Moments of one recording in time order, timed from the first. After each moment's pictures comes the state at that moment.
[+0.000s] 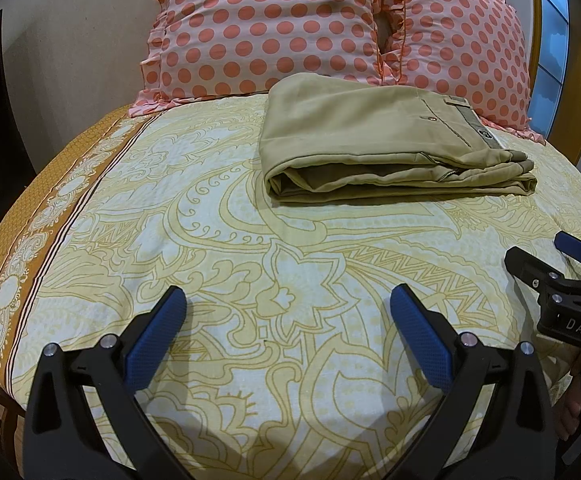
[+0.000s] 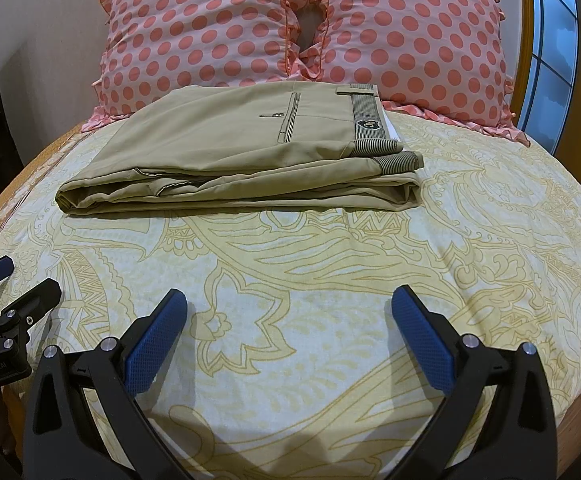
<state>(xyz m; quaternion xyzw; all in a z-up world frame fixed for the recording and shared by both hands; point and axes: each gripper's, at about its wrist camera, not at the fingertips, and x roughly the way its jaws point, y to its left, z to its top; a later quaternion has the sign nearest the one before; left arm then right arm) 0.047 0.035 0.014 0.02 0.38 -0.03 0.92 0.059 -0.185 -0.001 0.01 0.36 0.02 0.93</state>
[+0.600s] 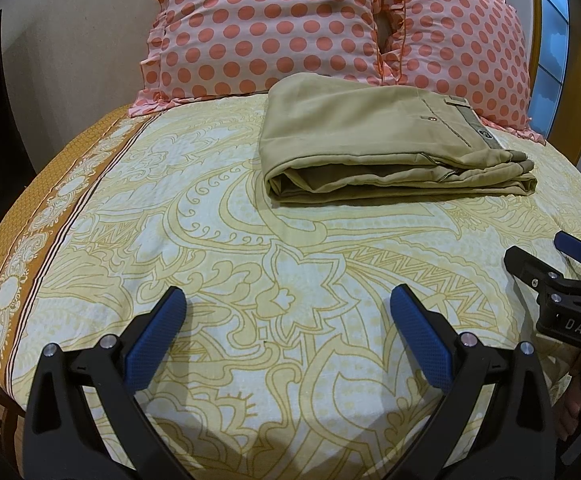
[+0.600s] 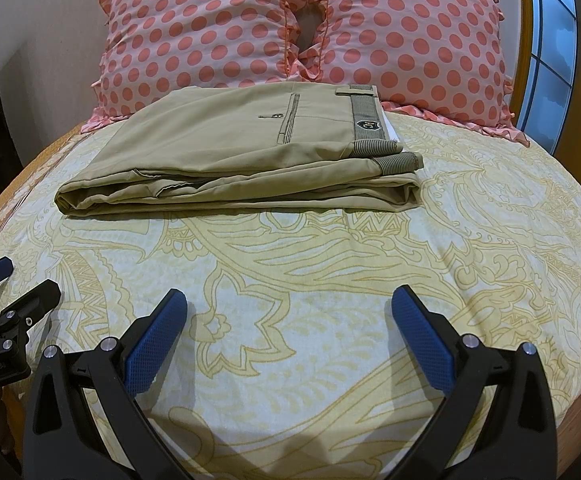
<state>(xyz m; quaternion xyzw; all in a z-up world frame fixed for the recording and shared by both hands) 0.048 0.035 0.014 0.02 0.38 -0.03 0.92 0.059 -0.186 -0.002 0.01 0.35 0.02 0.93</state>
